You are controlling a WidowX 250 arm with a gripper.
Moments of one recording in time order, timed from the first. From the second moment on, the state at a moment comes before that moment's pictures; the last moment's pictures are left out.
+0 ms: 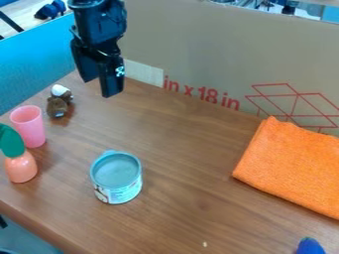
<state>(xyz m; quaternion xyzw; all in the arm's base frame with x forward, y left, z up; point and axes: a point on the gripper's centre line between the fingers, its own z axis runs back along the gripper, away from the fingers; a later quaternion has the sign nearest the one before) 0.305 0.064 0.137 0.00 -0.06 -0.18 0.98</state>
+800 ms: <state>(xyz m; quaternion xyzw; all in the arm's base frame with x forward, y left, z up) 0.332 -0.060 0.105 -0.05 -0.10 -0.15 0.98</state>
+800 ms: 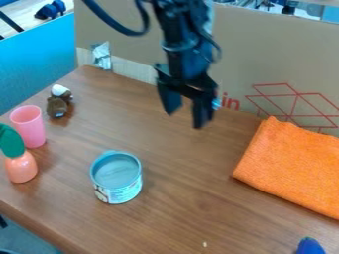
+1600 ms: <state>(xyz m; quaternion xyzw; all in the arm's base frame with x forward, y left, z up) 0.357 -0.143 0.078 -0.06 -0.10 -0.17 0.98</state>
